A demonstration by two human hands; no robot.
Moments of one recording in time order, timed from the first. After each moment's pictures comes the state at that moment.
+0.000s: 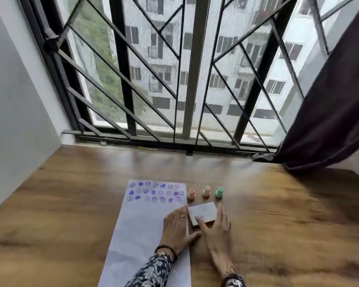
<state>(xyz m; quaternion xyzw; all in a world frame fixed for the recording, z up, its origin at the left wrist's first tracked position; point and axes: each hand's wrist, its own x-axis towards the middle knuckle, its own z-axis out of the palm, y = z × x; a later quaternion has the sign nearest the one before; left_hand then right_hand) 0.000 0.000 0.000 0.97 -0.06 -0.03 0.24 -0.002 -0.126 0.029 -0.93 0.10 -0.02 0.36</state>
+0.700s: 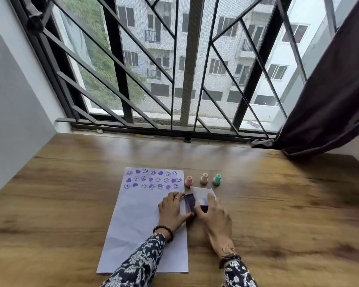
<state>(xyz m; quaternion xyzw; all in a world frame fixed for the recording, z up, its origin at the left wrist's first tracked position) 0.016 0.001 -0.002 0.94 0.04 -0.04 0.32 0.002 -0.132 0.038 -0.97 0.07 -0.01 0.22</state>
